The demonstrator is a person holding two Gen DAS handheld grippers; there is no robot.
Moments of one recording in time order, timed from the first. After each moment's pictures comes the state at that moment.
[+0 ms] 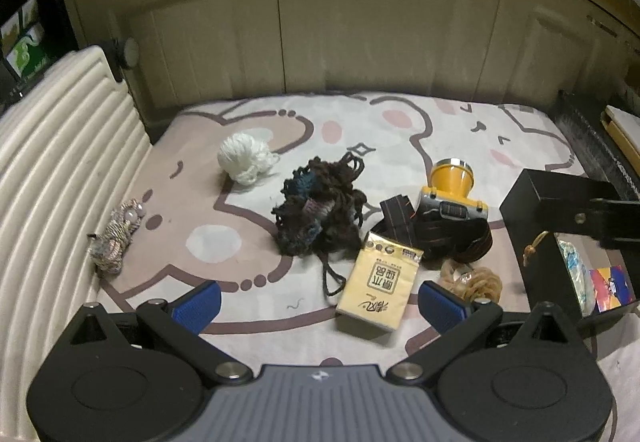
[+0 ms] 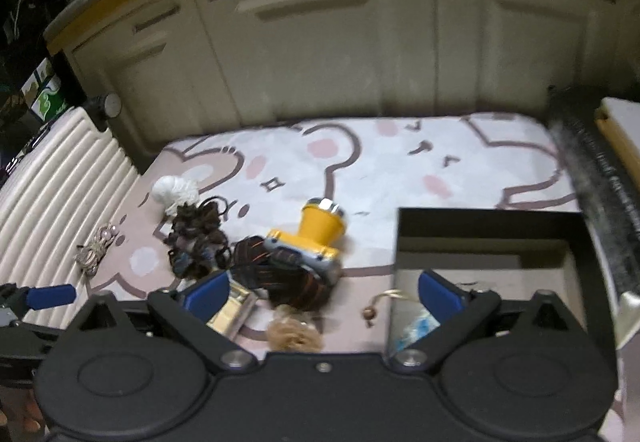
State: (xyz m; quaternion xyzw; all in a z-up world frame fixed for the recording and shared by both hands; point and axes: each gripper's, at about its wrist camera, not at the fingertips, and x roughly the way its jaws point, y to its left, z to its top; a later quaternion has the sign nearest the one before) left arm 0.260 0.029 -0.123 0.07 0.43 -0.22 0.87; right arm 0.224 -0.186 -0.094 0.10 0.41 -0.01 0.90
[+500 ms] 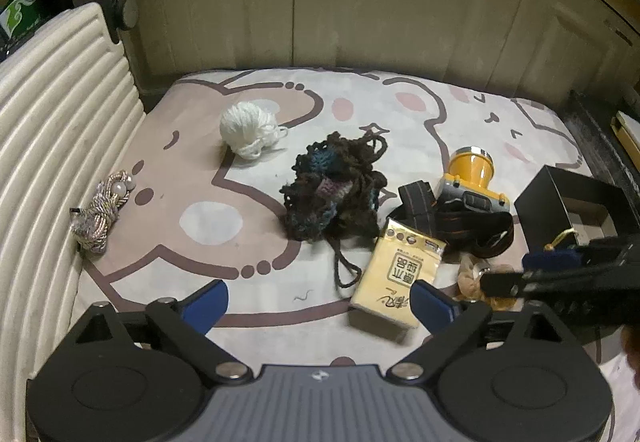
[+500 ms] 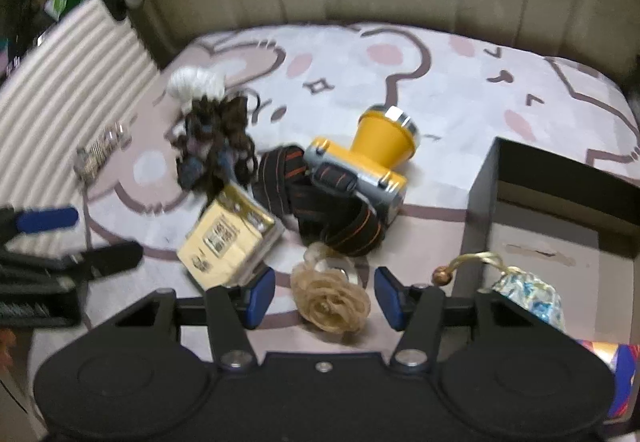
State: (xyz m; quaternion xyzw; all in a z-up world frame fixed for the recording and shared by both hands) left arm 0.284 0.040 -0.147 0.04 0.46 -0.24 0.85; right arm 0.259 -0.151 -0.160 0.04 0.52 0.07 0.85
